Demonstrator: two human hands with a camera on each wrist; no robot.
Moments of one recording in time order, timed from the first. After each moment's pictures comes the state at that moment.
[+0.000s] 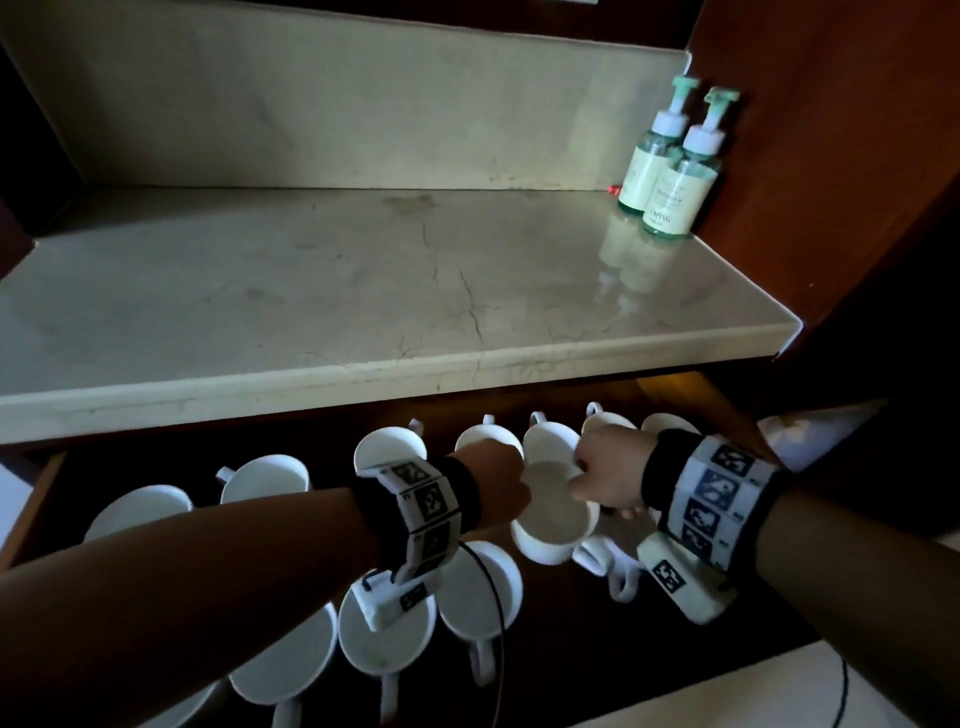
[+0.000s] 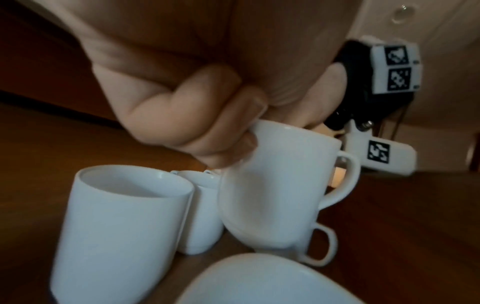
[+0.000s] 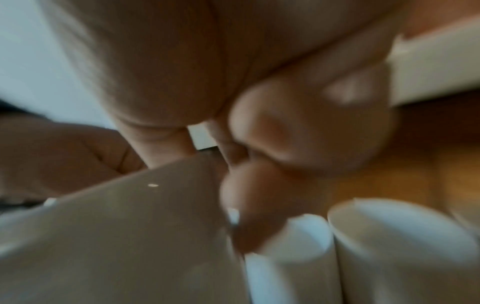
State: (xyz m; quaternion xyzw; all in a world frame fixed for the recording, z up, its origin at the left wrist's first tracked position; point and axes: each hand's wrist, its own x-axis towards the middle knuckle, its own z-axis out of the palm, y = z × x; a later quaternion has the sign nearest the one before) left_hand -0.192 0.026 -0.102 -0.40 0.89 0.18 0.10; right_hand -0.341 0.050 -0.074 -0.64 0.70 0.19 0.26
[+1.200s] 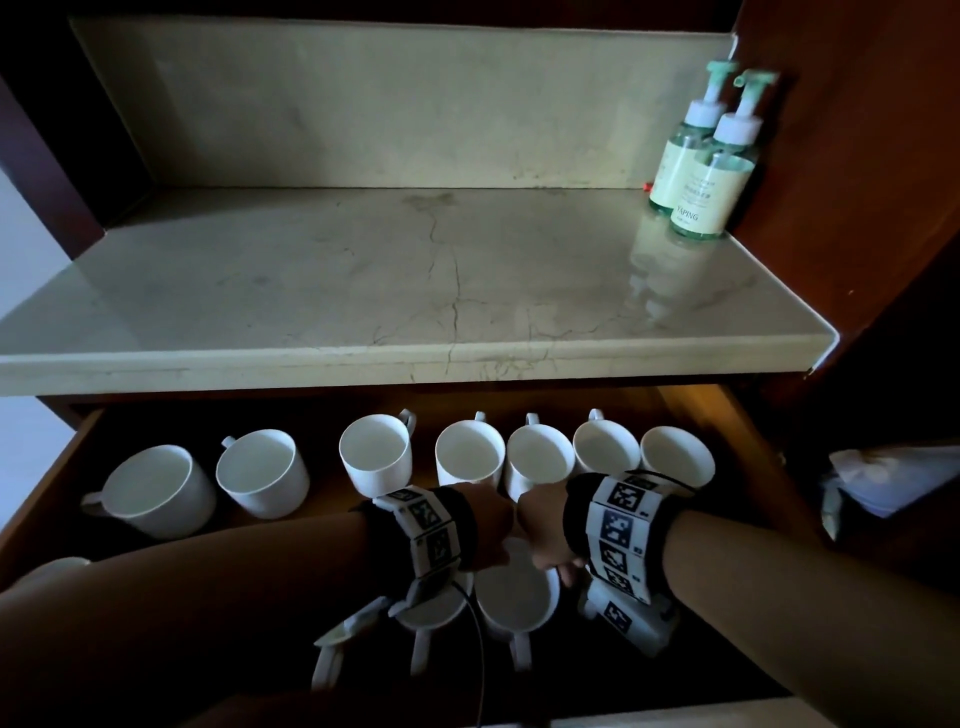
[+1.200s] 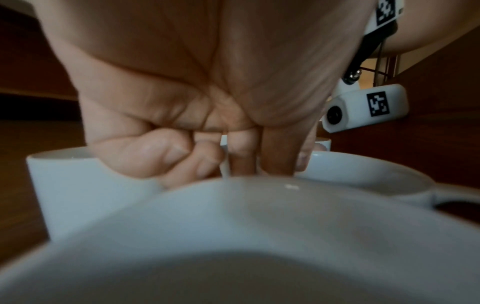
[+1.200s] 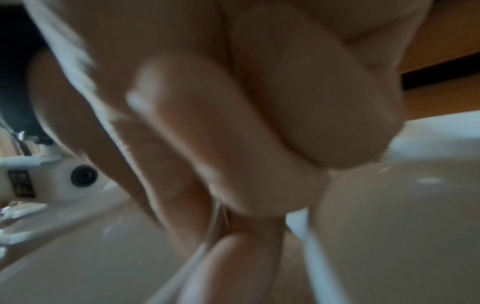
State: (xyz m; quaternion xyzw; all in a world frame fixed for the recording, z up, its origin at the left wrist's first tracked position) left_hand -0.229 0.052 -0.133 -0.36 0.88 0.10 0.29; right_hand -0.345 0.053 -0.131 -0.74 0.56 0.28 0.23
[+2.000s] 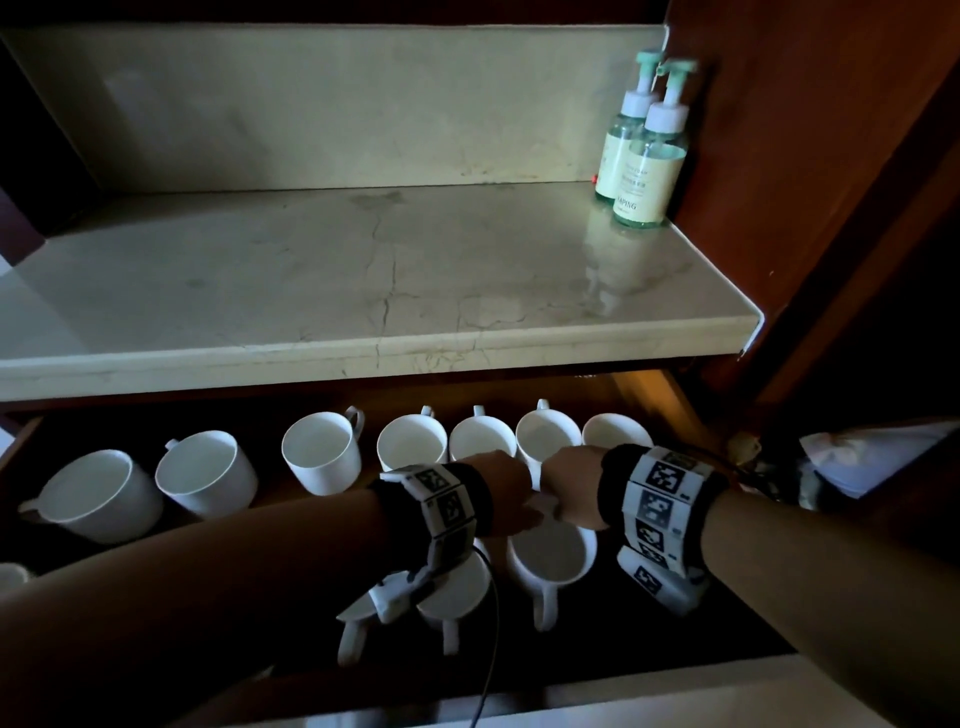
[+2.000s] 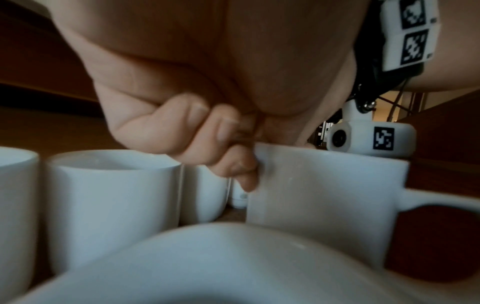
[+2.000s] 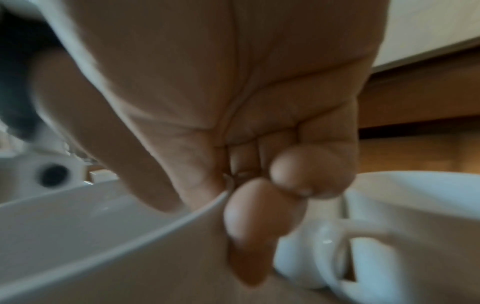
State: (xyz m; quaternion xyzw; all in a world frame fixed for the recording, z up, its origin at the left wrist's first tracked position) left_hand -0.309 0.047 -0.131 -0.39 0.89 0.12 0.22; right_hand -0.434 0.056 -0.121 -0.80 0.51 0.30 0.10
